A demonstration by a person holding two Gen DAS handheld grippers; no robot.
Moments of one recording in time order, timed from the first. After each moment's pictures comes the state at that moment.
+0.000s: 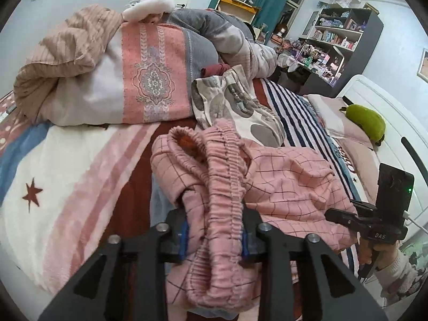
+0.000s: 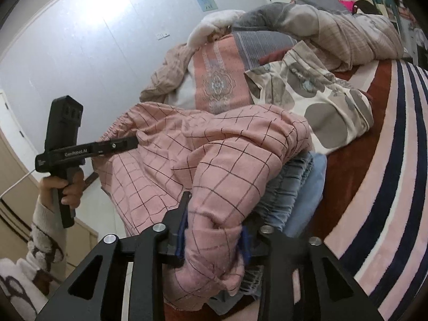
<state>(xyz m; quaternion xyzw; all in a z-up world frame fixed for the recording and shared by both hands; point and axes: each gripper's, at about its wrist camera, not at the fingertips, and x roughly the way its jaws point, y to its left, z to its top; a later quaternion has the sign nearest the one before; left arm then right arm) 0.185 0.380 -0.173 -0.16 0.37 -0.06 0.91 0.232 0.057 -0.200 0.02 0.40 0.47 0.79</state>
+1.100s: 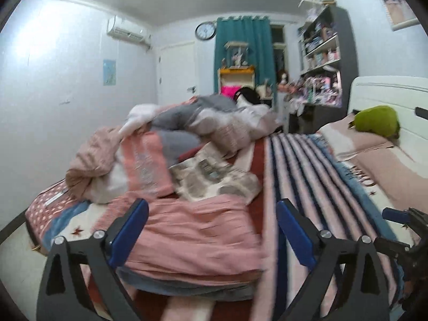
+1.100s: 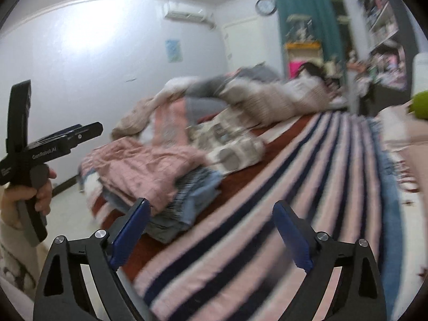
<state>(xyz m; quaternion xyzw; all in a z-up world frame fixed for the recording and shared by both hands) 0.076 0.136 -0.074 0.00 0.17 0.08 0.98 0.096 -0.136 -0.122 -0.01 0.24 0.31 0.92</state>
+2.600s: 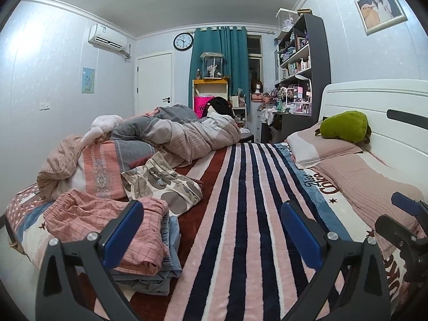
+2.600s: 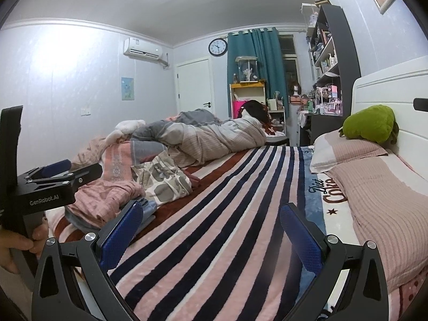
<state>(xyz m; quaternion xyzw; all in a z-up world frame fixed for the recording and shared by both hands) 0.061 0.020 -0.072 -0.01 0.15 0.02 0.99 0.040 -0.241 -0.089 0.01 0.15 0.19 0.97</state>
